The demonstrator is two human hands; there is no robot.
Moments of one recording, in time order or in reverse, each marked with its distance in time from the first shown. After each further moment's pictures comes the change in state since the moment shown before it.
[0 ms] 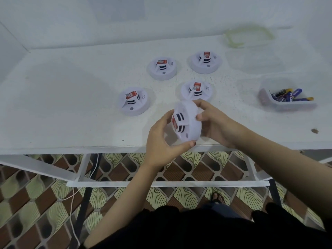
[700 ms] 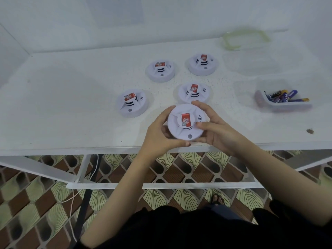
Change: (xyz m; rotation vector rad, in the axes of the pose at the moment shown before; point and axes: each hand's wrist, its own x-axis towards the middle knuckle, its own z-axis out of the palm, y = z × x) left_hand 0.015 0.001 -0.005 -0.156 -0.144 -0.162; right_hand -0.006 0.030 -0.019 0.143 0.030 -0.069
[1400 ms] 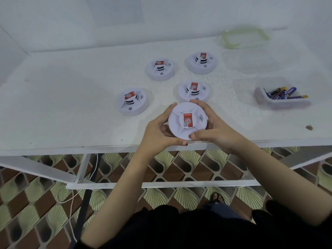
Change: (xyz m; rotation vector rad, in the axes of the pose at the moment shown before) left_hand 0.000 0.001 -0.006 -0.085 -0.057 -0.013; right_hand -0.002 0.004 0.005 -0.323 0.033 -0.080
